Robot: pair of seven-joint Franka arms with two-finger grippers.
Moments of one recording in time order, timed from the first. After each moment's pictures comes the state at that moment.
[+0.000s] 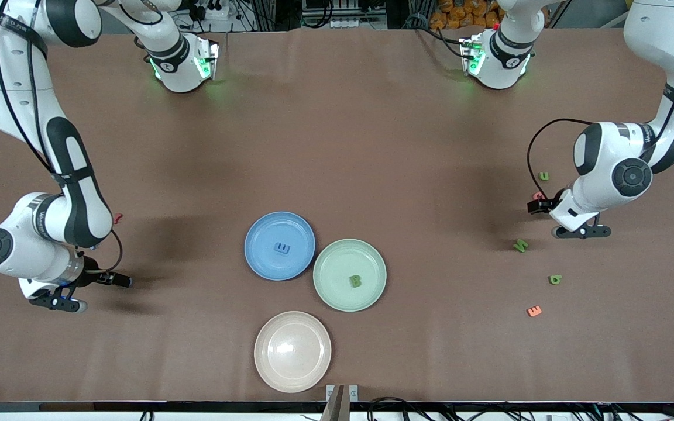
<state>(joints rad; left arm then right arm) 0.27 0.34 -0.22 -2.19 0.24 2.35 -0.12 -0.10 0.75 -0.04 -1.57 0.08 2.34 0.01</state>
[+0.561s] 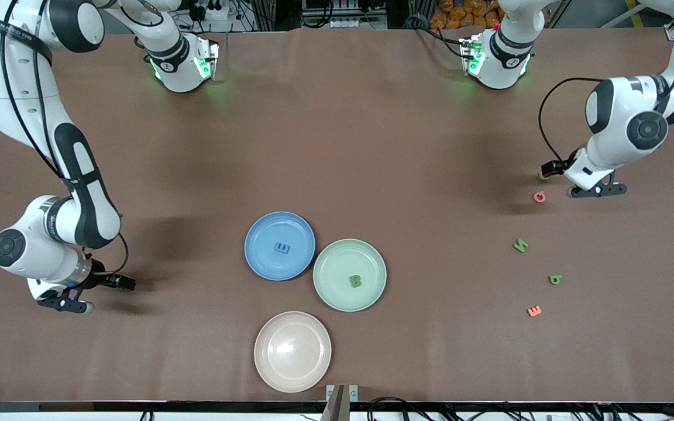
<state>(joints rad) 0.36 0.05 -0.21 -2.49 0.24 2.37 -0.07 -0.10 0.78 -0.03 -1.58 0.08 2.41 0.01</state>
